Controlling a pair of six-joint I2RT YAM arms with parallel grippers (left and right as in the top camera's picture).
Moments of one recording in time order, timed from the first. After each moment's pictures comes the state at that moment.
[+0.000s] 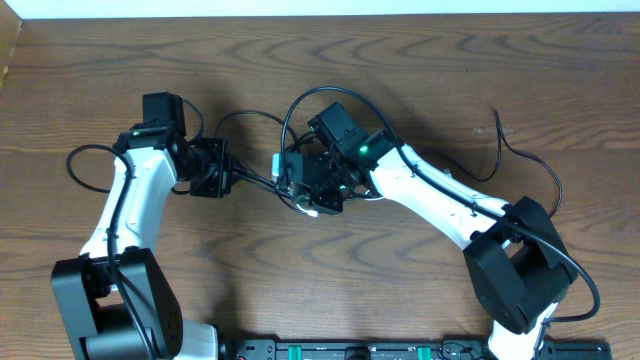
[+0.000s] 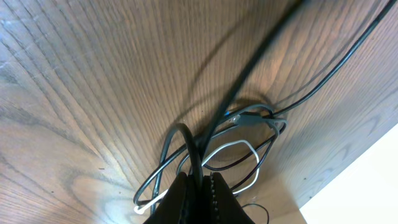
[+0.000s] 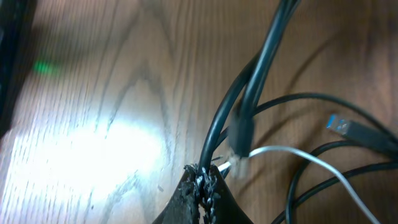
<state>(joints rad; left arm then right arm) 0.13 1.63 1.13 -0.86 0.50 -1.32 0.72 1.94 1.41 -0.63 -0.58 -0.68</state>
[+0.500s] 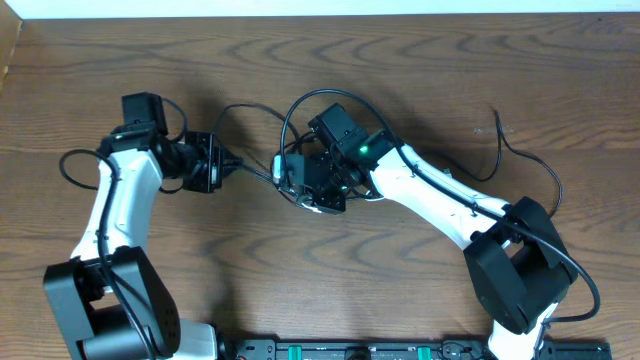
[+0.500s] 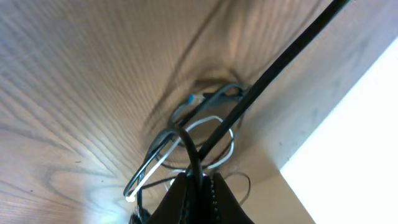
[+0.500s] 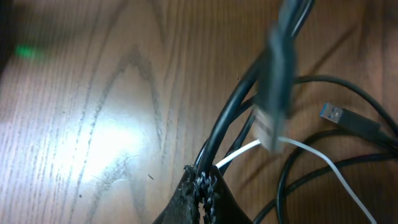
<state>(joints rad) 0.21 1.63 1.13 -0.81 0.66 -1.22 0.72 1.94 1.41 -0.63 -0.52 -0.71</state>
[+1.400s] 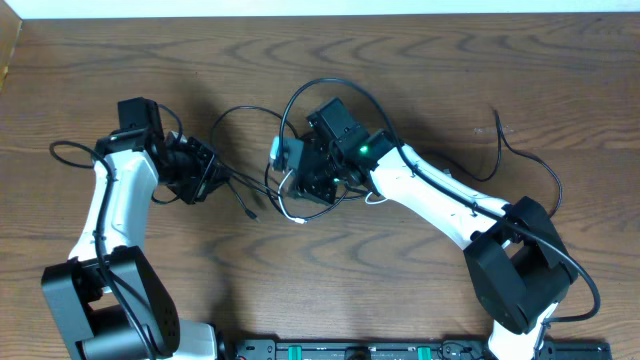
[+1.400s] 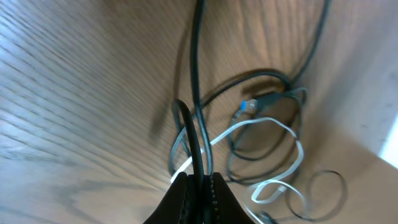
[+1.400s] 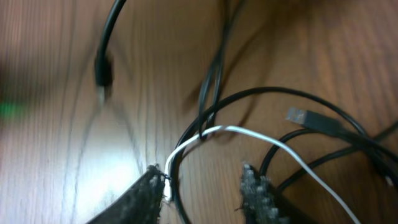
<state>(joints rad) 0.22 1.63 1.13 -0.89 0.52 -0.73 0.71 1.94 1.41 -0.49 -0.50 -0.42</state>
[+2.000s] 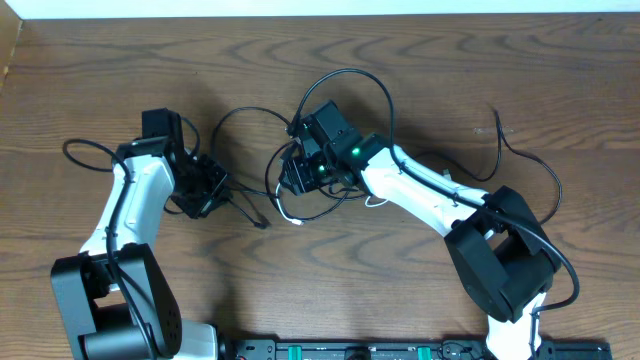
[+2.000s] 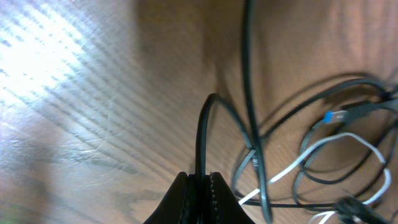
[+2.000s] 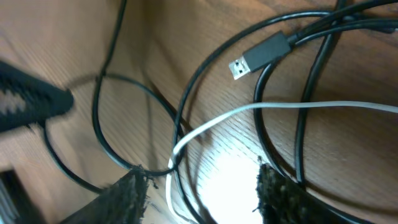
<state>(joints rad) 0.16 1.64 1.05 -0.90 0.33 -0.70 0.72 2.01 1.41 -0.39 -0.38 0.41</state>
